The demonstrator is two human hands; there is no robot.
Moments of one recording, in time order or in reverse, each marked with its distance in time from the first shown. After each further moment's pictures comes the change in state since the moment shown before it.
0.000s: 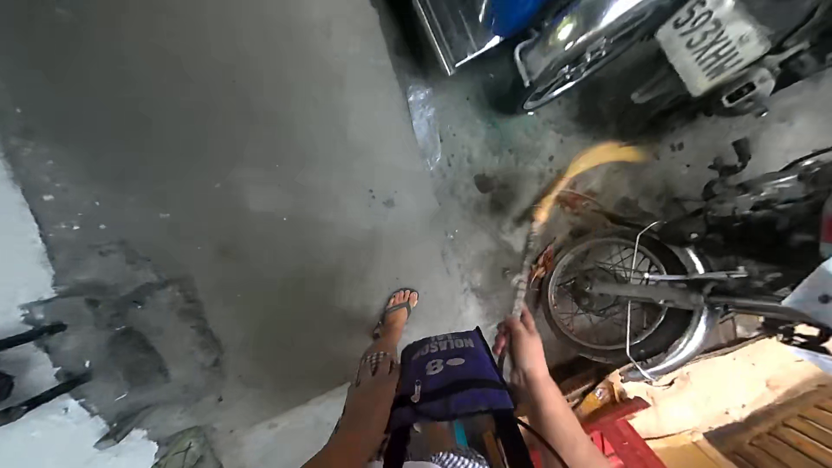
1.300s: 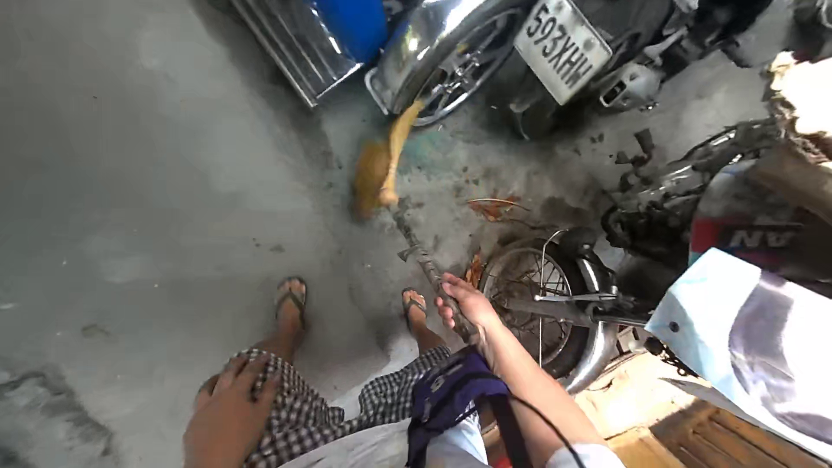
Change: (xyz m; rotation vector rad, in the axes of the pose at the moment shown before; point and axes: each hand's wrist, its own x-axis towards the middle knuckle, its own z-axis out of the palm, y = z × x) left_hand 0.097 0.176 -0.090 0.016 0.415 -0.233; right_hand 0.172 -0.209 -0.157 0.107 -0.365 0.287
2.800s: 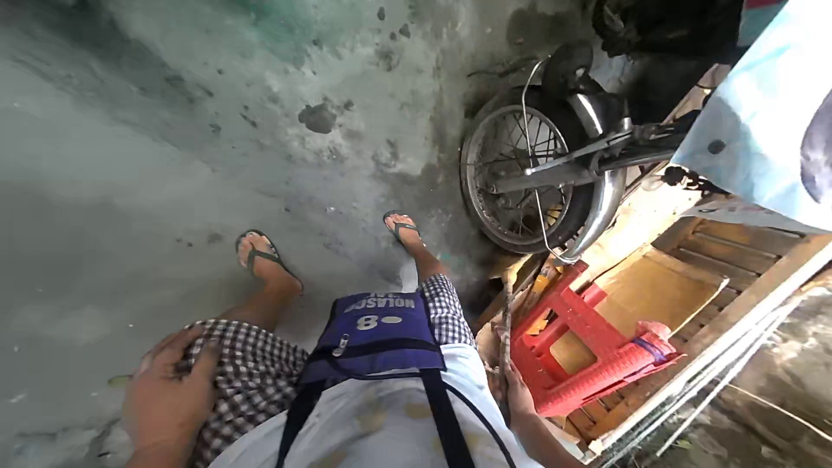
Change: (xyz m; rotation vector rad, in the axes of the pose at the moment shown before) left_hand 0.114 -0.029 -0.048 -0.007 -0.123 0.174; right_hand -0.161 0.358 -0.072 0.456 0.864 0.292
